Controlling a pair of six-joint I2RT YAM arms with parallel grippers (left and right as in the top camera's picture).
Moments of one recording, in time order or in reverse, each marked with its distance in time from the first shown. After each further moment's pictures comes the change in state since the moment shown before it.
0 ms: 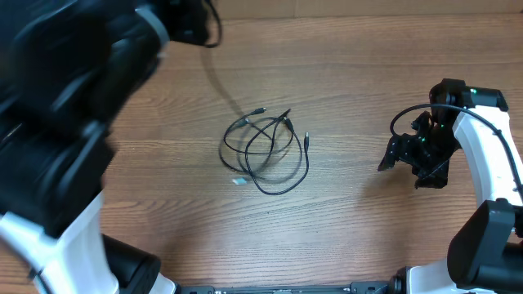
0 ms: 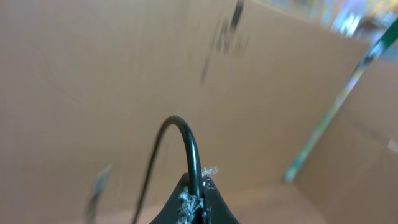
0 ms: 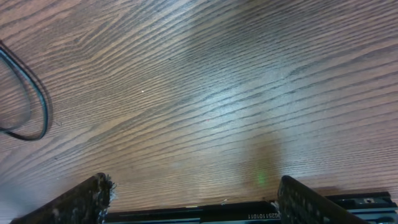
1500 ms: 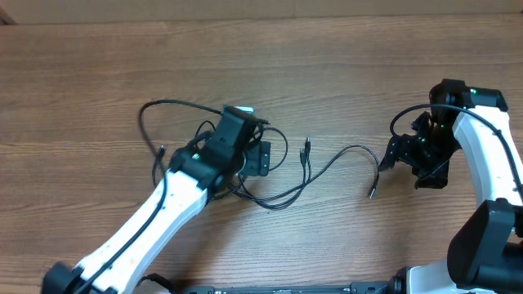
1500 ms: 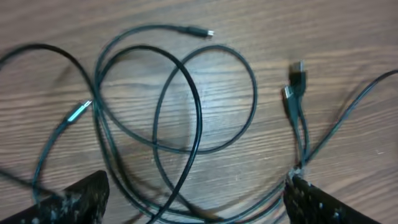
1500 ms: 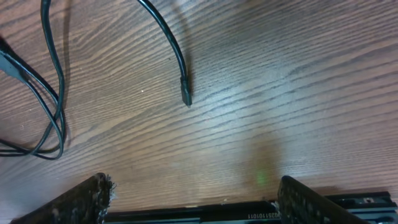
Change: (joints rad) left arm -0.154 -0.317 -1.773 0.465 -0.082 -0.131; right arm 0.000 0.000 -0.001 -0.001 0.001 -0.001
